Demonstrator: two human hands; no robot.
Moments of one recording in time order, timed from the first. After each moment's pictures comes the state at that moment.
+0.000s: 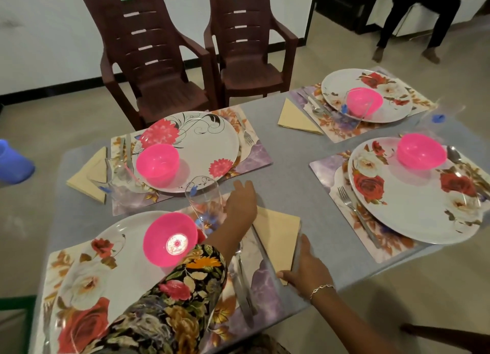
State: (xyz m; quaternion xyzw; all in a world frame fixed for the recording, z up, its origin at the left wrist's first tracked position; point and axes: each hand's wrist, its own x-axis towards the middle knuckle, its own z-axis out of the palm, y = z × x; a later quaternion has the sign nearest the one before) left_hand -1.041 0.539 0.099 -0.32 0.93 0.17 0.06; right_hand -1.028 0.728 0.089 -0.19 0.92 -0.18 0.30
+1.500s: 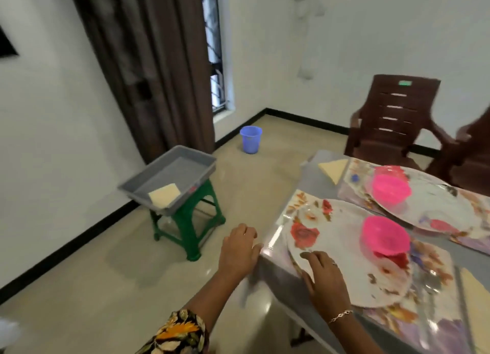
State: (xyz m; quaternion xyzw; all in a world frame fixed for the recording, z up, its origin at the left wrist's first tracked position) left_hand -0.542 0.595 0.145 -0.62 0.76 0.09 -0.17; right_hand -0.741 0.644 0.118 -0.73 0.63 -0.26 0.03
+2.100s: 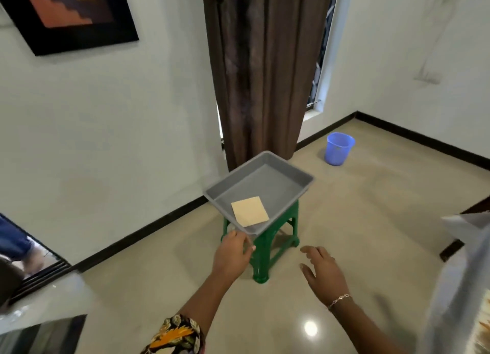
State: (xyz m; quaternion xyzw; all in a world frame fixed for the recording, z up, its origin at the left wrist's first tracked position) left_hand -0.212 0.440 0.120 -0.77 0.58 0.17 -0.20; right_hand -0.428 0.408 0.103 -0.80 0.55 -0.15 0.21
